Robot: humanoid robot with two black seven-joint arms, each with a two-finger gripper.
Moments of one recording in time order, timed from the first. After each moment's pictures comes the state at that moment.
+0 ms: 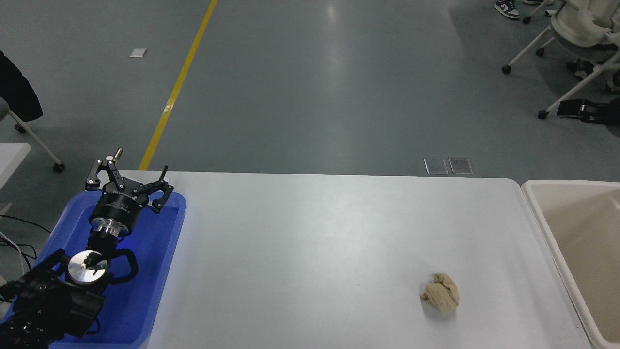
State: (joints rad) left arm -0.56 0.26 -1.02 -0.40 -0.30 -0.69 -0.12; right arm 1.88 -0.63 -1.17 0.86 -0.39 0.46 0.04
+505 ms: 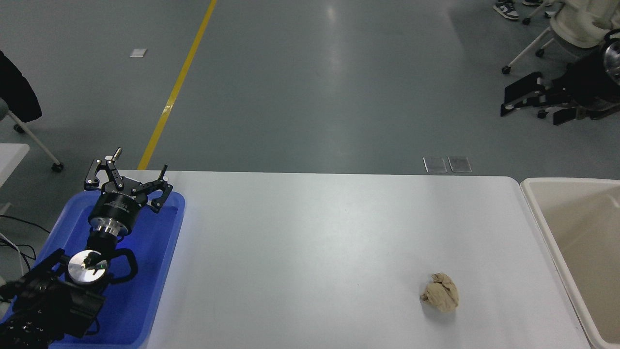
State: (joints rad) left arm -0.56 0.26 -1.02 -0.40 -0.30 -0.69 -0.12; right arm 2.22 -0.60 -1.18 1.30 -0.39 0.72 0.04
